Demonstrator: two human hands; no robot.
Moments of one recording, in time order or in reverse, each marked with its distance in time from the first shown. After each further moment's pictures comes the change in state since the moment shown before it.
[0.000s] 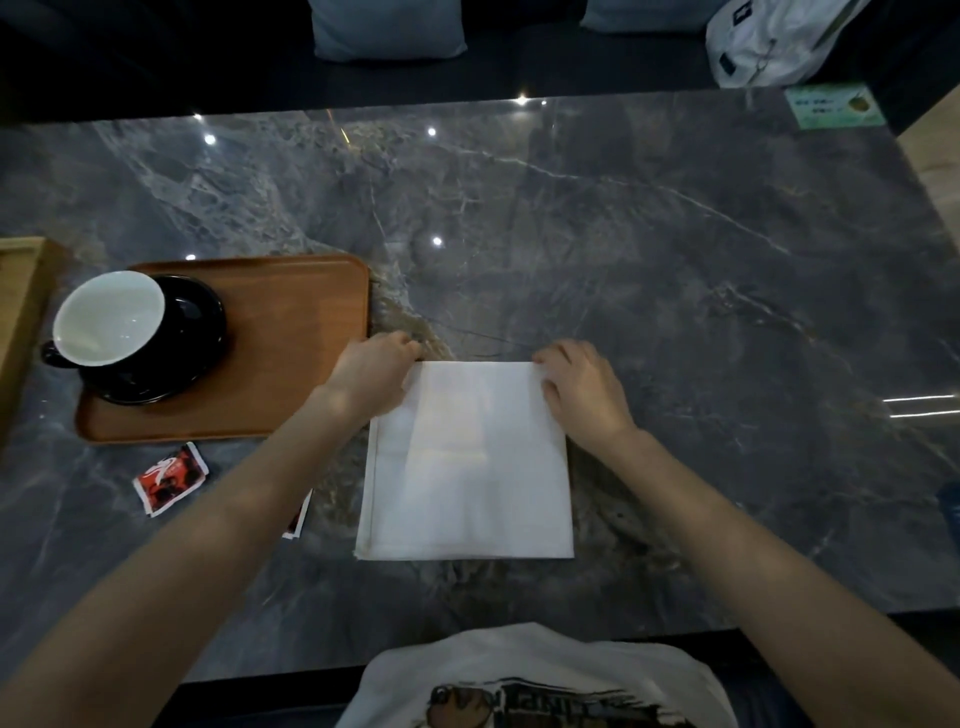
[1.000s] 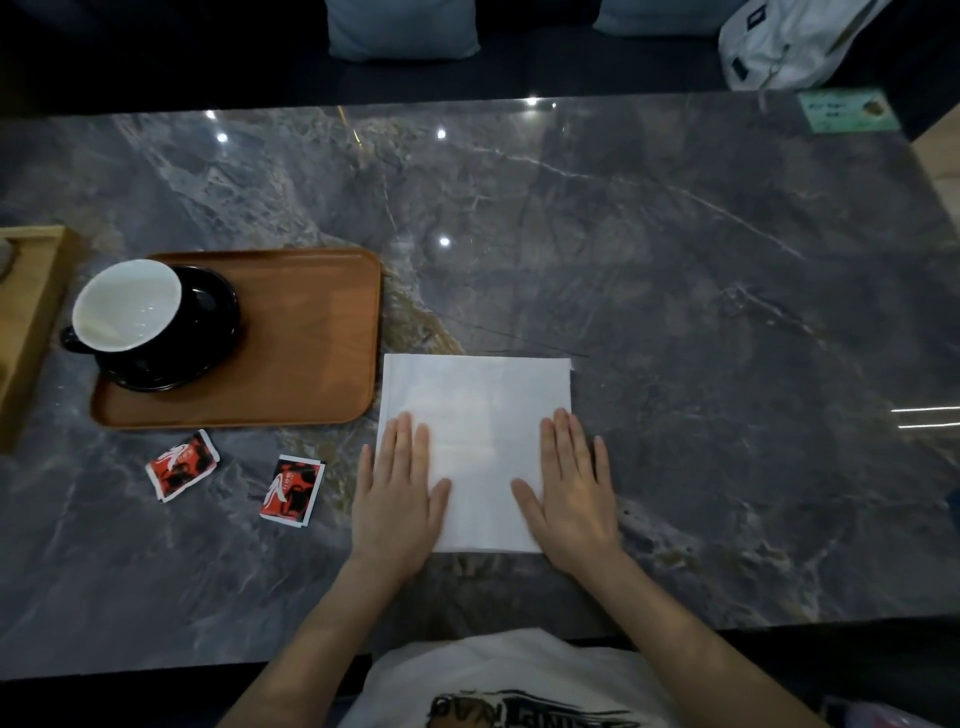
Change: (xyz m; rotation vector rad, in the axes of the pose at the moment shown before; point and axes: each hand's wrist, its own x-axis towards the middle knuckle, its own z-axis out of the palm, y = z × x) left_hand -0.107 0.070 0.096 -0.167 0.102 -0.280; right_hand -0.101 -0.031 0.054 -0.192 -0.146 0.177
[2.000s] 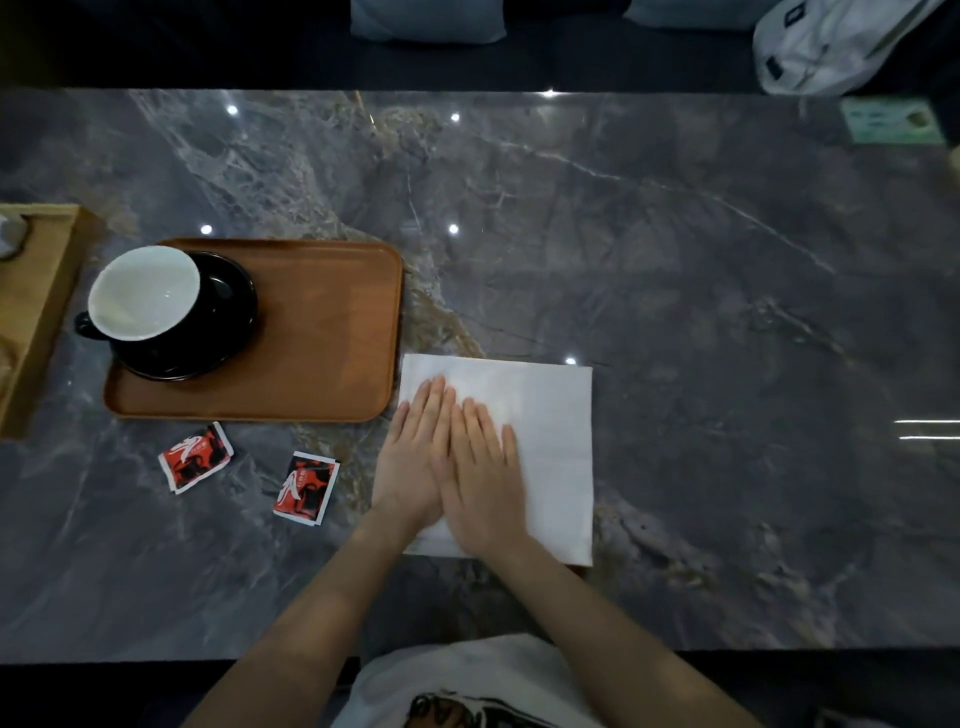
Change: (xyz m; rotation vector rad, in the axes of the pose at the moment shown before) left_hand 0.047 -0.011 -0.001 0.048 0.086 0.137; right_hand 0.029 -0.106 -0.009 0.154 -0.051 -0.101
